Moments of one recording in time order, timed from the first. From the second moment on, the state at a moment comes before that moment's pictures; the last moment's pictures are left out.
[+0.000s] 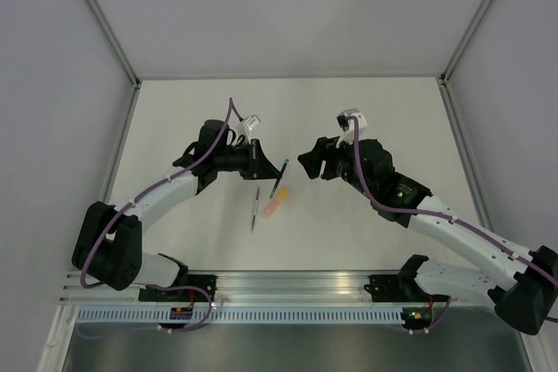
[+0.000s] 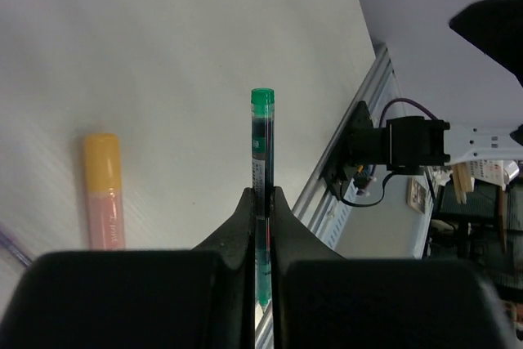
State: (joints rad) left arm -0.43 1.39 0.85 -0.04 0.77 -0.53; right arm 0.81 1.05 0.87 -0.09 0.17 0.44
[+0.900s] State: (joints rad) left arm -0.45 1.38 0.79 0.20 0.85 -0.61; right arm 0.72 1.26 0.68 0.42 -0.06 0.85
